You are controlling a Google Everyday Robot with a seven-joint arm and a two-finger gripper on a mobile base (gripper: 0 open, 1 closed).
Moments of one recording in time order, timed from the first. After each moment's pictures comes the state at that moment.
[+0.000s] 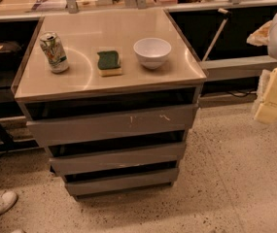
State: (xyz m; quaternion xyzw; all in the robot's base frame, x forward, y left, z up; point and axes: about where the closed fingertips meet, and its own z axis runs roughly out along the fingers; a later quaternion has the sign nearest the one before) arm 0.438 -0.217 0.976 -0.60 0.78 -0.03 0.16
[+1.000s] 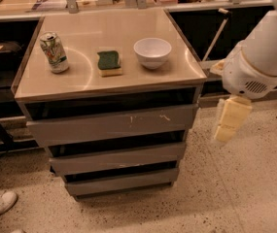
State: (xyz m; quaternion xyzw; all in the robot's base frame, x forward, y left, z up) arm 0.461 -0.182 0.893 -0.63 0.76 0.00 0.16
